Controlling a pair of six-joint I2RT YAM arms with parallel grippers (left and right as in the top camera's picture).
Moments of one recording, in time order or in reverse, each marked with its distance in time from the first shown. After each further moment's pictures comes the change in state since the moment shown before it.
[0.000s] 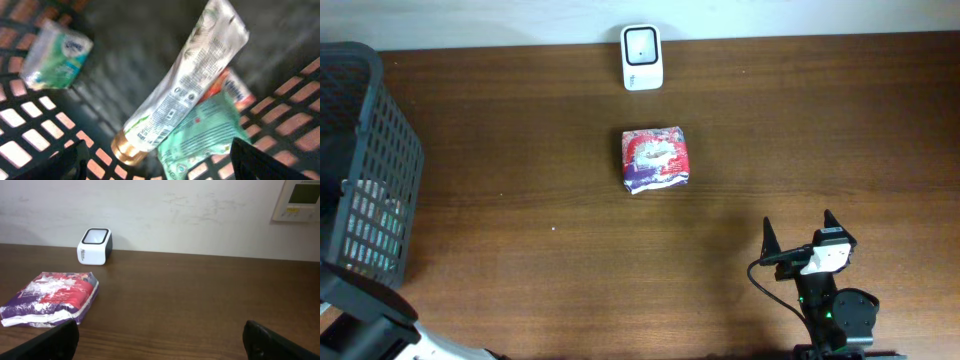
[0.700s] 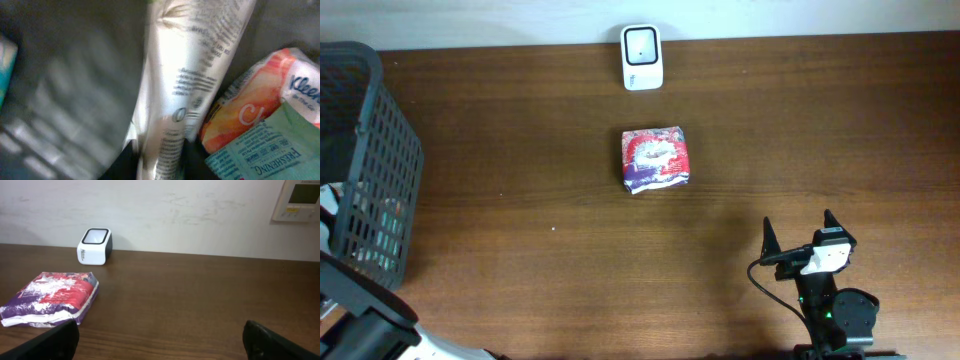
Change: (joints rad) left arm 0.011 -0.010 -0.428 0.476 0.021 0.160; right arm 0.000 0.000 0.000 0.000 0.000 0.000
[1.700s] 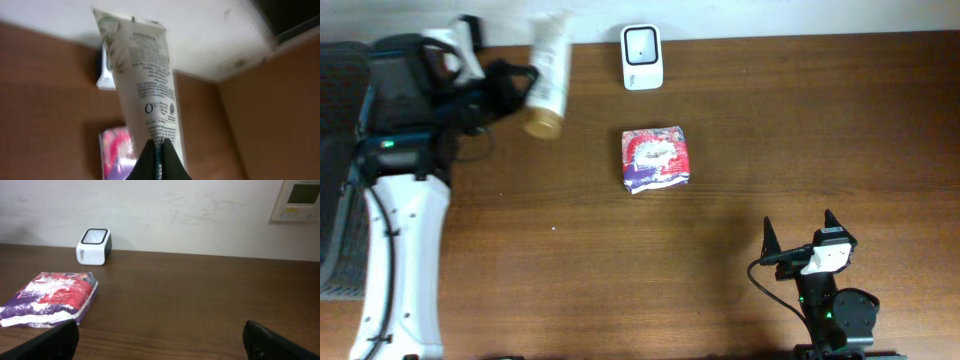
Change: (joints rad) left arm -0.807 -0.394 0.204 0.060 0.659 -0.648; right arm 0.000 0.000 0.000 0.000 0.003 0.000
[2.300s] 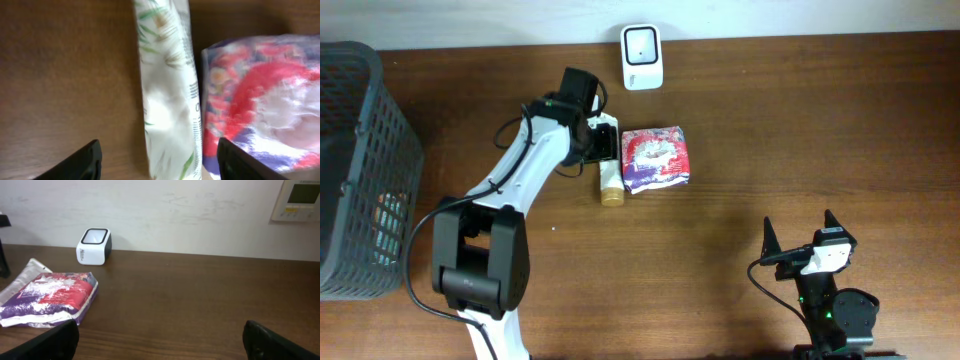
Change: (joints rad) left arm -0.320 0.512 0.053 -0.196 -0.524 0.113; right arm 0.000 0.000 0.000 0.000 0.000 0.000
